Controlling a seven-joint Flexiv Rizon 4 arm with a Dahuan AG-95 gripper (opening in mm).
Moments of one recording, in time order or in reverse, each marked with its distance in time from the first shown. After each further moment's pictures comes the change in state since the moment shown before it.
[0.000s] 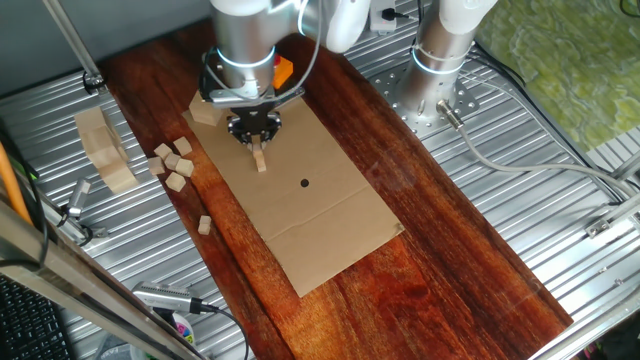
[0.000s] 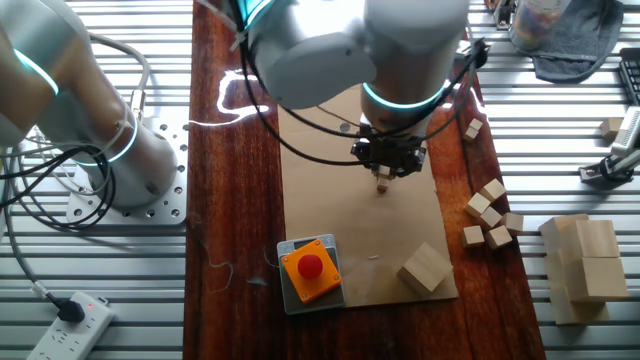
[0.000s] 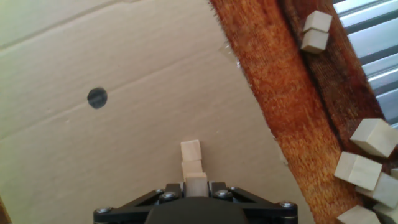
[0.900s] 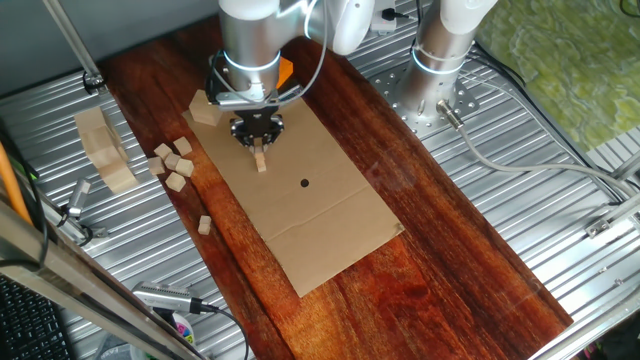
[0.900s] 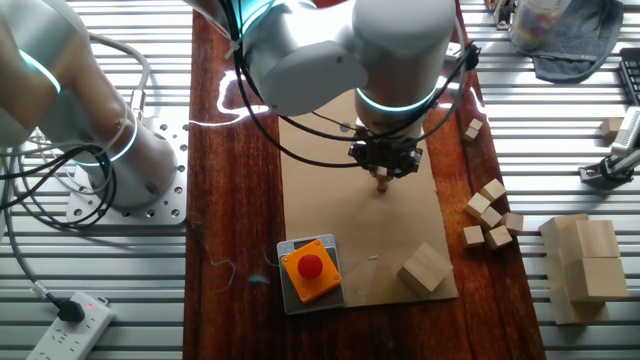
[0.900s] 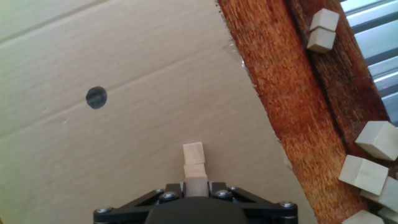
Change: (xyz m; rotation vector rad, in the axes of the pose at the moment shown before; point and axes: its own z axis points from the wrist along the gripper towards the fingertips) arm -0.004 0.002 0.007 0.011 -0.002 -0.004
